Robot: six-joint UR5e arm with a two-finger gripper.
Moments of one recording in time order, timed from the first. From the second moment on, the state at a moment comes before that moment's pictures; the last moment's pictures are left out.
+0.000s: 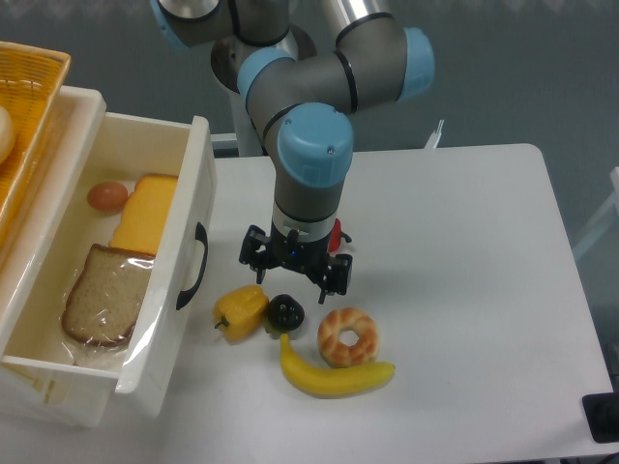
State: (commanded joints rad) arm 2.38 -1.90 -1.58 -1.17 1.41 0.62
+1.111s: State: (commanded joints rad) arm 2.35 -1.97 -1.62 -1.18 1.27 0.45
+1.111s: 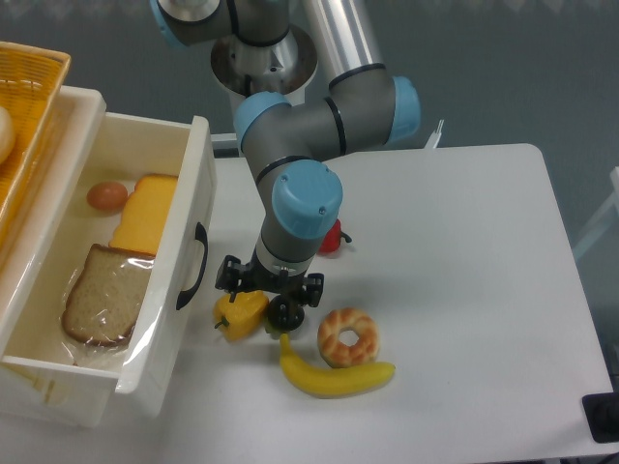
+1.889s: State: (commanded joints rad) arm 2.33 -1.96 -1.62 -1.18 1.25 0.45
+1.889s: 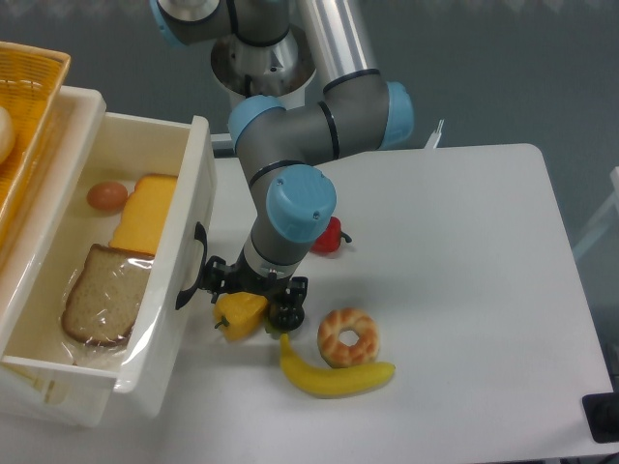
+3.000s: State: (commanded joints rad) arm 2.25 -1.92 -1.63 -1.19 1.24 0.46
